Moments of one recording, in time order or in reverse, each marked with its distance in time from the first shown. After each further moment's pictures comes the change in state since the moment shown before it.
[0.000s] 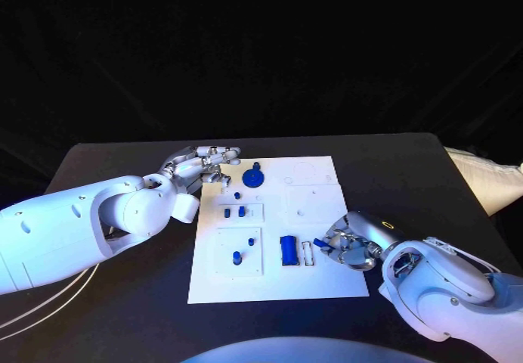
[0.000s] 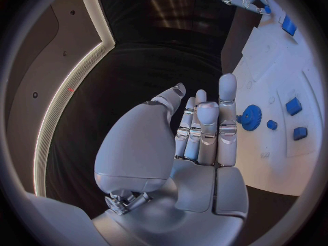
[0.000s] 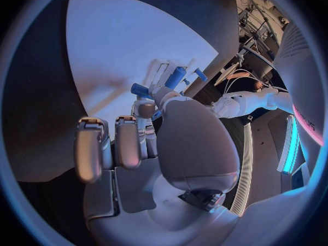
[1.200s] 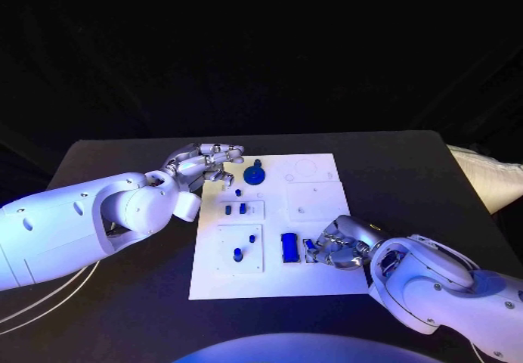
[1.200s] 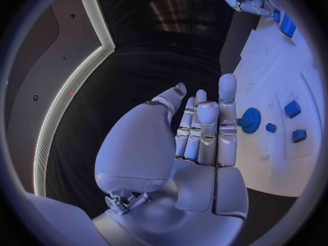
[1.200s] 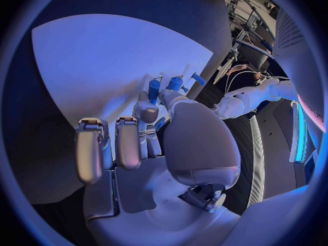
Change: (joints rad) left arm 0.000 -0.002 0.000 0.010 -0.030 0.006 -0.003; left_hand 0.009 0.001 -0.003 -0.003 0.000 0.000 0.000 0.004 0.000 -0.004 -0.004 0.004 0.001 0.000 0.000 0.000 -0.004 0.000 0.000 0.000 -0.006 -0.002; right arm 0.001 0.068 -0.002 -0.052 0.112 0.062 -0.004; right_hand -0.143 0.002 -0.097 0.058 0.128 0.020 -0.008 0.007 0.075 0.025 -0.003 0.045 0.044 0.000 0.000 0.022 0.014 0.000 0.007 0.000 0.008 0.000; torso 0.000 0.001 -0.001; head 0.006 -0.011
